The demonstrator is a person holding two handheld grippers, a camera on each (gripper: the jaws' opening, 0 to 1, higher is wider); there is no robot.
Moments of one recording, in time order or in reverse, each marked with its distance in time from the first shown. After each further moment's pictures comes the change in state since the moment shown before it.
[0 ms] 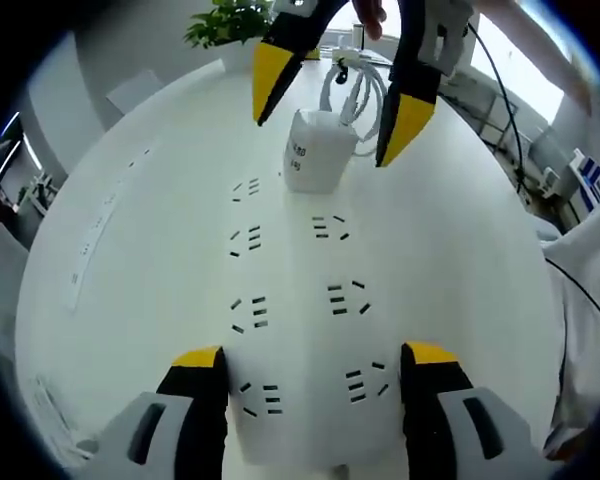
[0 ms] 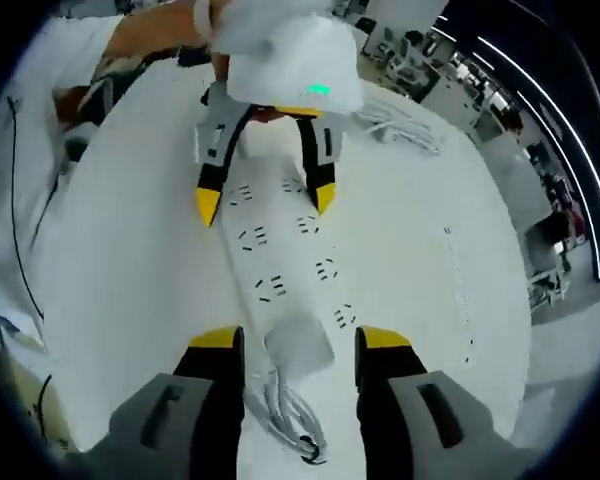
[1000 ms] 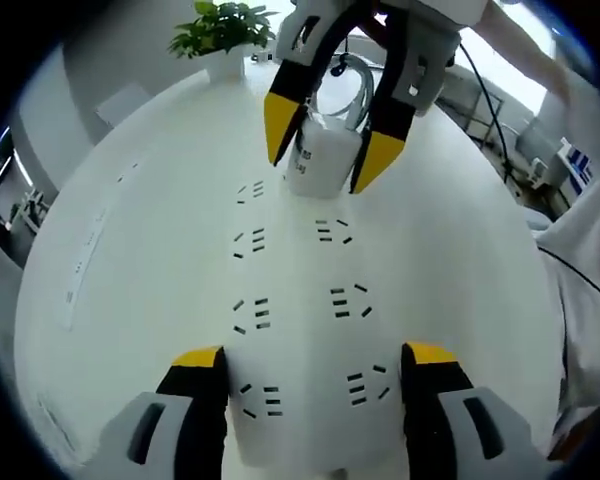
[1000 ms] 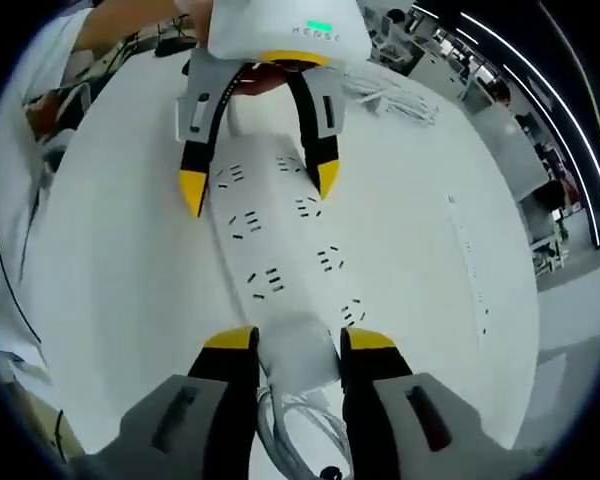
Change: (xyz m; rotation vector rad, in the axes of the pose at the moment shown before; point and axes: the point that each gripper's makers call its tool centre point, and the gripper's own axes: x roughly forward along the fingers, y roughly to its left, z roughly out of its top) left arm 0.003 -0.004 0.007 0.069 -0.030 -0.040; right arm 0.011 0.013 -0.014 0.164 0.044 -0.039
